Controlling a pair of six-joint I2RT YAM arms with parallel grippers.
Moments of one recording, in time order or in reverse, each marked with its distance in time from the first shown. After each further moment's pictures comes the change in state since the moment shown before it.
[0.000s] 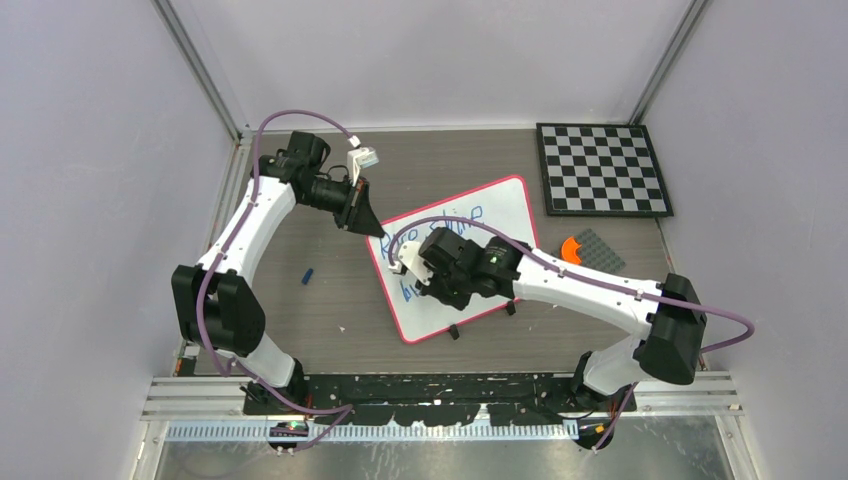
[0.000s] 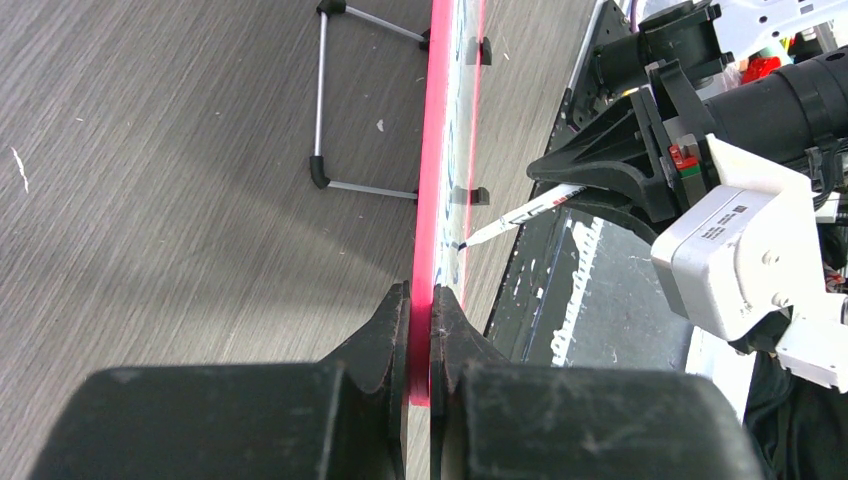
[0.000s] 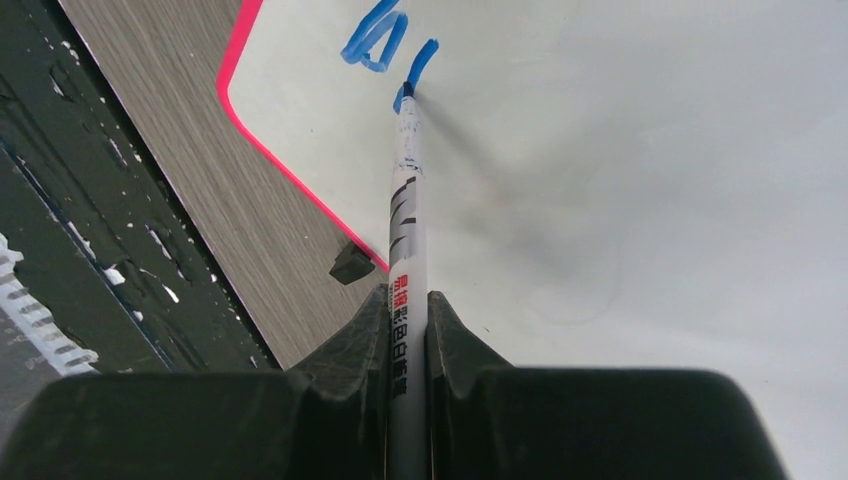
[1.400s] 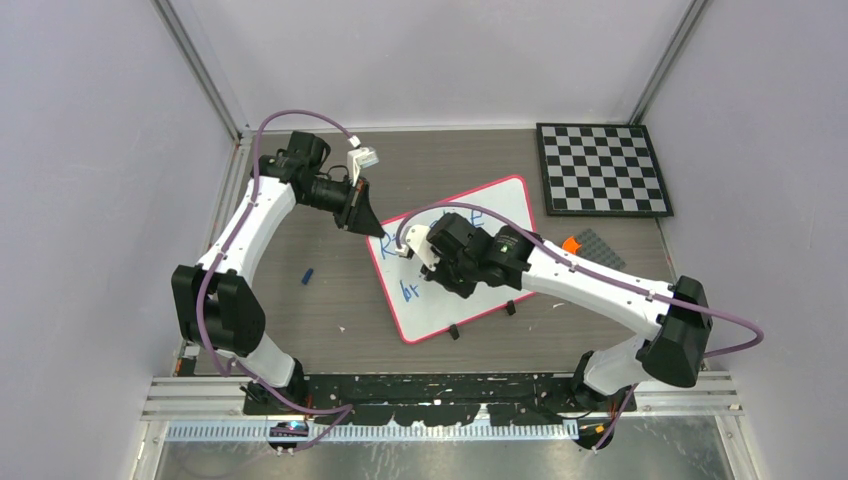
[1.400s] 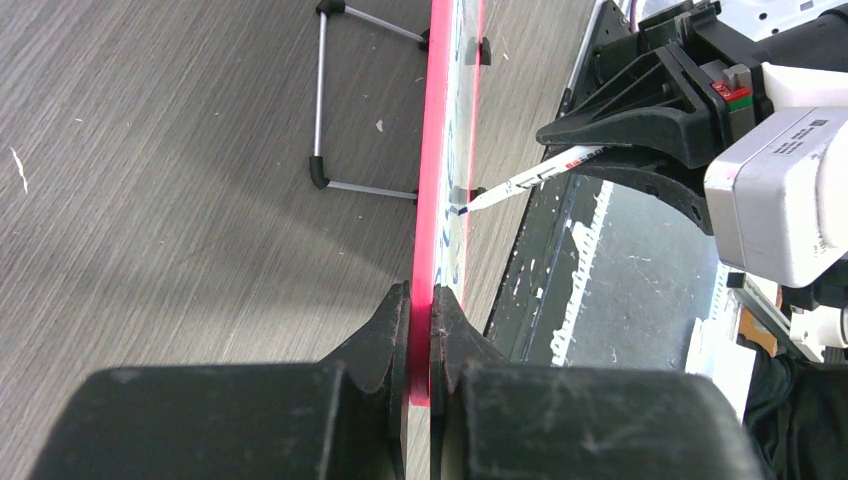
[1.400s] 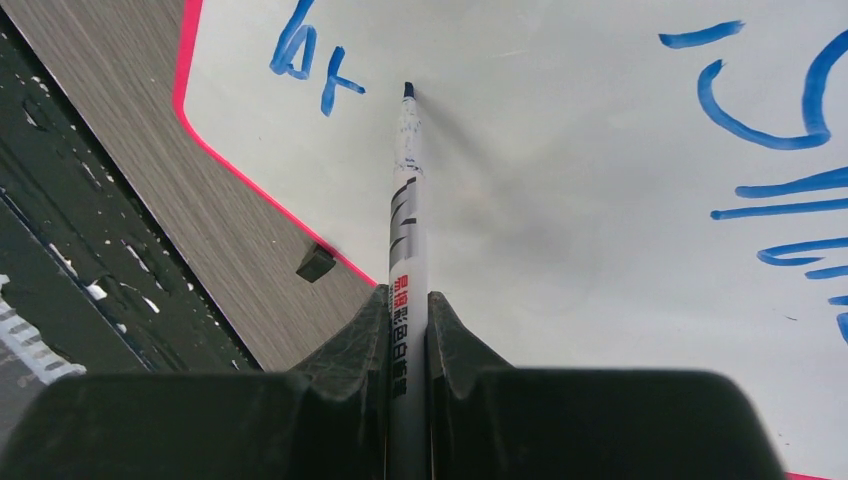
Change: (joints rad) left arm 0.000 0.000 0.000 0.000 0.002 0.000; right arm -0.045 -0.028 0.053 -0.034 0.022 0.003
